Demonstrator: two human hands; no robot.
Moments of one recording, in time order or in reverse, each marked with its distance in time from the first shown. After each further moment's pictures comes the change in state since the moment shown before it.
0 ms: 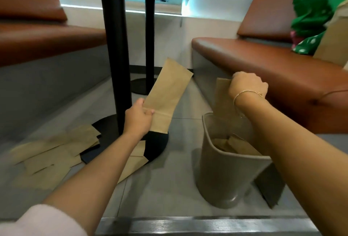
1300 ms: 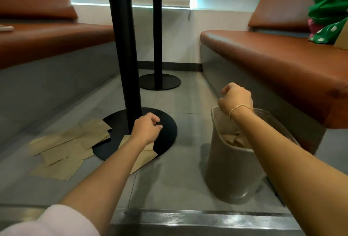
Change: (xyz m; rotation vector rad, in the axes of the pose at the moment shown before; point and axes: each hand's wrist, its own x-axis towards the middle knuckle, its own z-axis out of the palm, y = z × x) left_hand -0.015 -0.030 0.010 0.145 -0.211 -0.111; right_hand -0.022 -0.009 0.049 0.444 -0.166 0.029
